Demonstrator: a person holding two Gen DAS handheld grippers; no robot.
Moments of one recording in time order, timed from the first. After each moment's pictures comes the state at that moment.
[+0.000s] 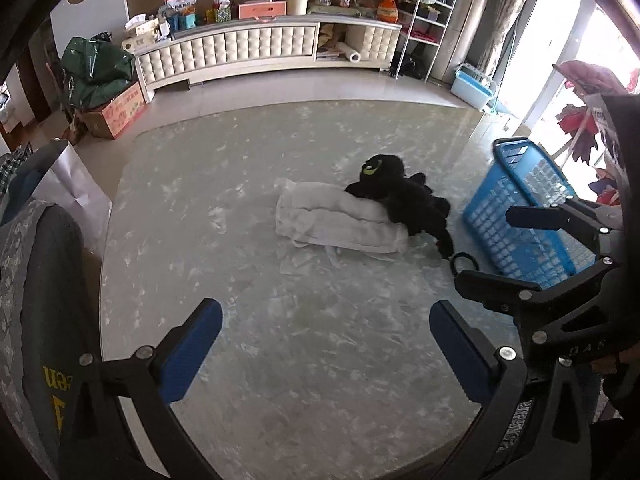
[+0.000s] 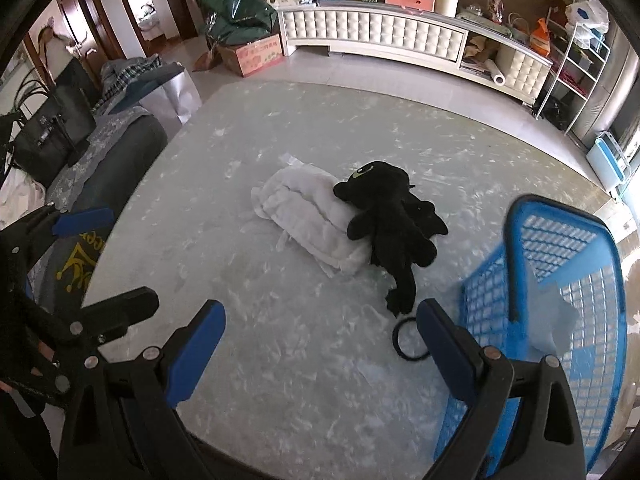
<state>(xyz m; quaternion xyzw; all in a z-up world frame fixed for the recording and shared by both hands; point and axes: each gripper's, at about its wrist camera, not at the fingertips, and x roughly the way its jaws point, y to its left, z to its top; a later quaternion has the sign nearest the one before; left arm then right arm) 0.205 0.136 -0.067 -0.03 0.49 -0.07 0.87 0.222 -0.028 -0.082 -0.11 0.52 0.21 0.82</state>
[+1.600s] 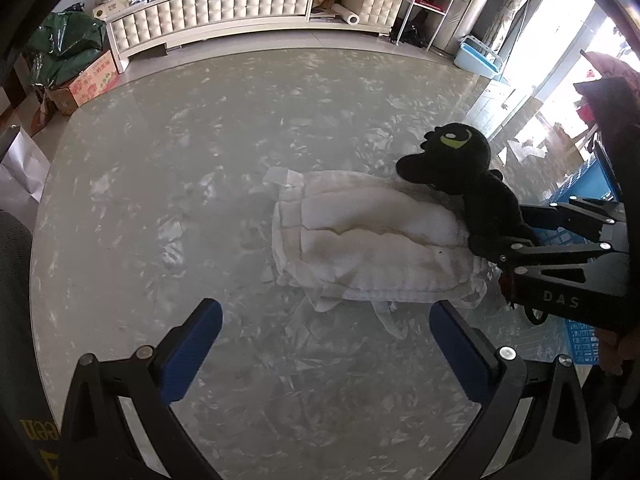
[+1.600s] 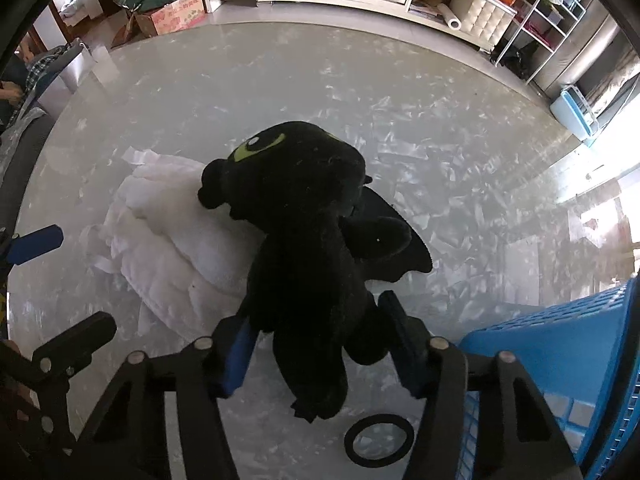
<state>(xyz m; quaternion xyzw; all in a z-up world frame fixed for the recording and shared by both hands) 0.321 0.153 -0.170 -0.04 0.55 -0.10 0.83 0.324 -0.029 -0.173 -0.13 0.58 0.09 0.80</state>
